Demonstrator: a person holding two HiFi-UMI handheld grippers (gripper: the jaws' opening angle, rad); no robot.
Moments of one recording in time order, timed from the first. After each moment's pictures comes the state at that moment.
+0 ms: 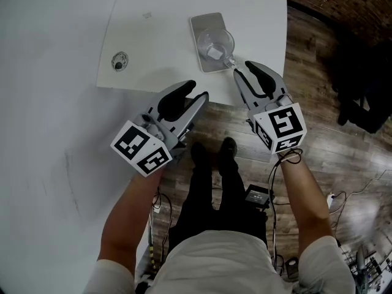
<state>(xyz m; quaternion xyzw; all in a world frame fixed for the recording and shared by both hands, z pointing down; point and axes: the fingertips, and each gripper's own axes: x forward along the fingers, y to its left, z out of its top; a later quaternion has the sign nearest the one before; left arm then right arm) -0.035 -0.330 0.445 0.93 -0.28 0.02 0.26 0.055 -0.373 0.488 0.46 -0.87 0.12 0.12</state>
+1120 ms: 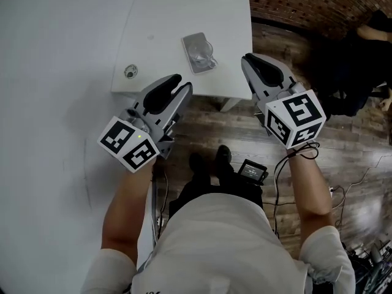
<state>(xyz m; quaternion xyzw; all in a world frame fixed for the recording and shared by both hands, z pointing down) -0.042 -0.274 0.276 0.95 -0.26 0.00 0.18 0.088 -0.301 0.277 0.50 -0.86 0.08 0.09</state>
